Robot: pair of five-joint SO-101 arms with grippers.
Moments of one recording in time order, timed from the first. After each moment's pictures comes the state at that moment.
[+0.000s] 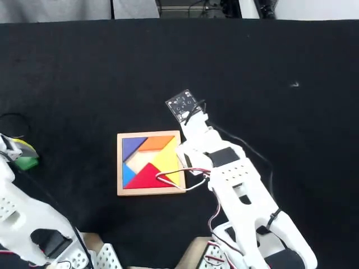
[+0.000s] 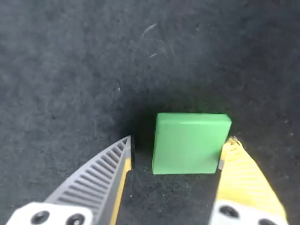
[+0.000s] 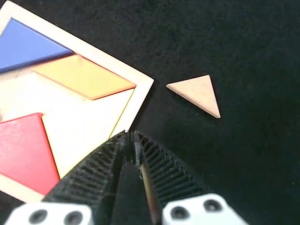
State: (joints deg) left arm -51.7 27.8 -0.9 74.2 -9.8; right arm -19.9 -33.7 61.1 40.0 12.4
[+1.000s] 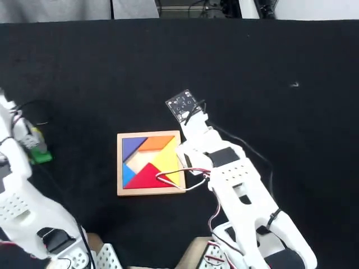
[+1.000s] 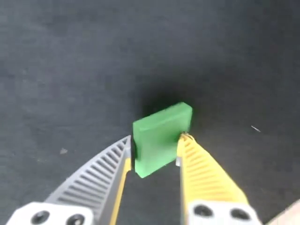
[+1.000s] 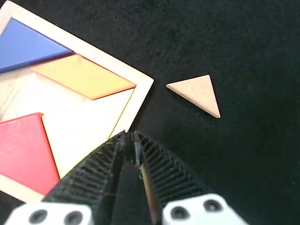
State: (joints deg) left arm -38.3 20.8 1.2 79.0 -5.7; right arm -19.9 -33.7 61.1 40.0 12.4
